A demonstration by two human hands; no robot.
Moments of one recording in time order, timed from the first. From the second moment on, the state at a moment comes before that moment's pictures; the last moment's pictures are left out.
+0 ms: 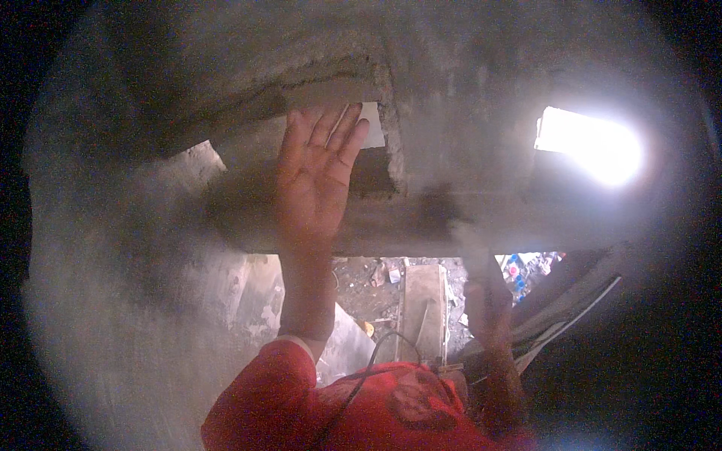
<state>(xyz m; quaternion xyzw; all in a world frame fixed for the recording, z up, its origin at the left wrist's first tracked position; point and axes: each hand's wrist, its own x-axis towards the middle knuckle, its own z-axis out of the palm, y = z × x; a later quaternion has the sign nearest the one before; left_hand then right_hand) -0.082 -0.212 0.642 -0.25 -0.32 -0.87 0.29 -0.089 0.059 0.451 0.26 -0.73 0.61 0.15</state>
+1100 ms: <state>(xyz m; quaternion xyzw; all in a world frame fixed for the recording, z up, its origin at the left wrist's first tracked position) -0.068 -0.285 0.666 -0.33 -0.34 -0.88 -0.03 -0.124 -0.021 0.596 0.31 -0.76 0.30 0.48</state>
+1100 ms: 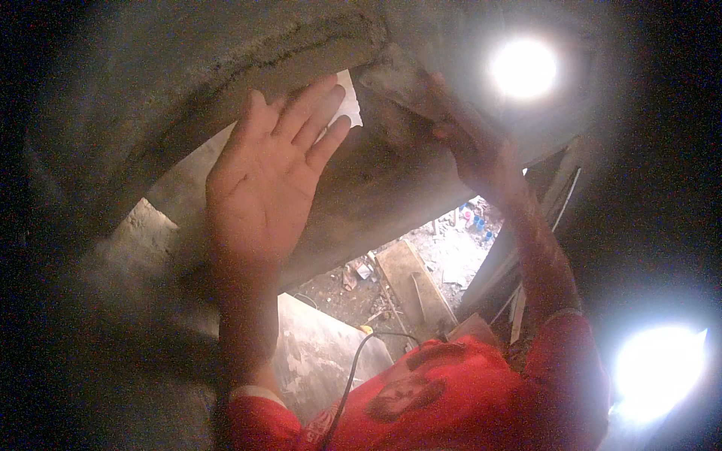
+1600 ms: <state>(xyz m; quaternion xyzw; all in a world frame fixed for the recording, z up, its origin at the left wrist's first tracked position) -0.078 -0.291 0.662 -0.35 -0.36 -0.86 -0.02 -0.113 -0.020 0.597 0.28 -0.78 0.31 0.46</state>
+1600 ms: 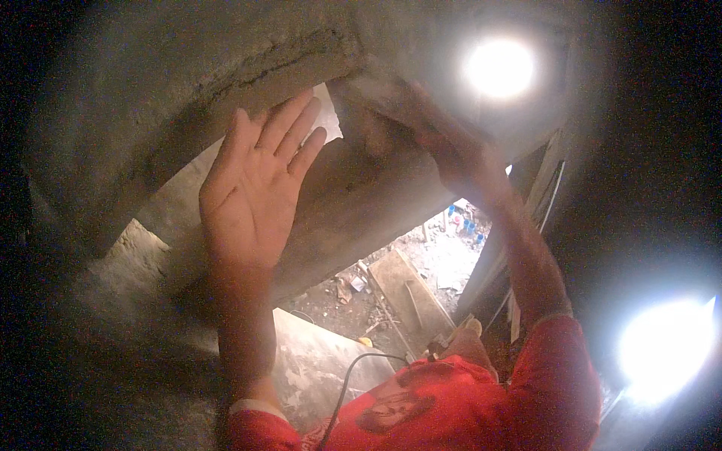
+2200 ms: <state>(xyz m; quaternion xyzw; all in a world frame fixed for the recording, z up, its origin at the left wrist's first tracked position) -0.081 -0.288 0.654 -0.37 -0.40 -0.84 0.00 -0.105 -0.017 0.573 0.28 -0.79 0.29 0.46</state>
